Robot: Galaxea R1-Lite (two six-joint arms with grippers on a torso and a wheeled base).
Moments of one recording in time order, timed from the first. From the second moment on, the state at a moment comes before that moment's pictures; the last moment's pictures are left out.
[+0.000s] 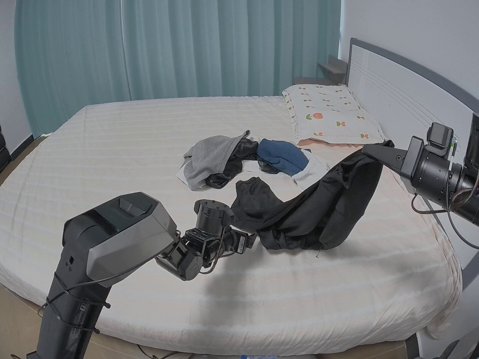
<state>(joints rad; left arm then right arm) -0.52 2.58 -1.36 -0.75 0.12 -0.05 0.44 1.39 -0.72 -0.63 0.16 0.61</state>
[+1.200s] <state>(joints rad) -0.51 2.30 -1.08 -0.72 0.14 -0.24 0.38 1.47 -0.71 -0.63 0.17 0.61</state>
